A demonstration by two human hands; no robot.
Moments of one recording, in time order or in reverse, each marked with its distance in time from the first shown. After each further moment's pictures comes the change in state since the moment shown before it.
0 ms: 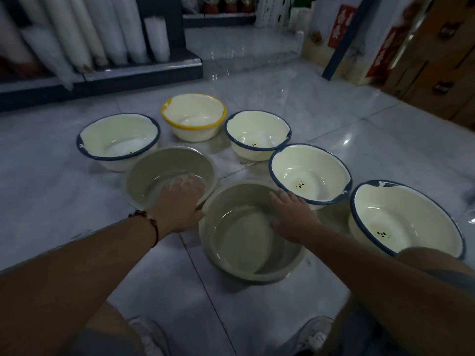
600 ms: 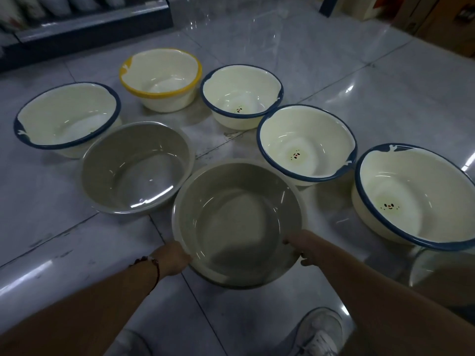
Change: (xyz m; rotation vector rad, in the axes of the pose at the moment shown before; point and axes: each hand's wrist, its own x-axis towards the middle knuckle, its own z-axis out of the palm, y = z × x) left_hand 0.056 0.045 0.158 -0.603 -0.635 -0.279; right_hand 0.046 0.082 0.138 1.006 -0.502 0.890
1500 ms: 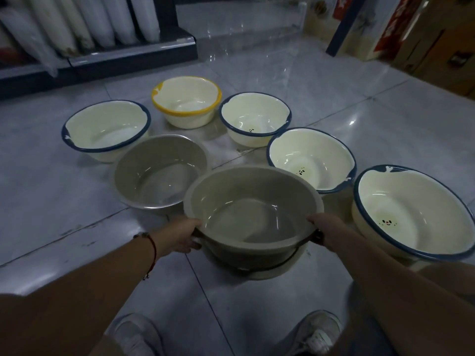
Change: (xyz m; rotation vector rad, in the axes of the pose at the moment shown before) left_hand -0.088 0.021 -0.038 -0.794 0.104 -0.023; right_hand -0.088 -0.013 -0.040 0.602 0.155 -0.153
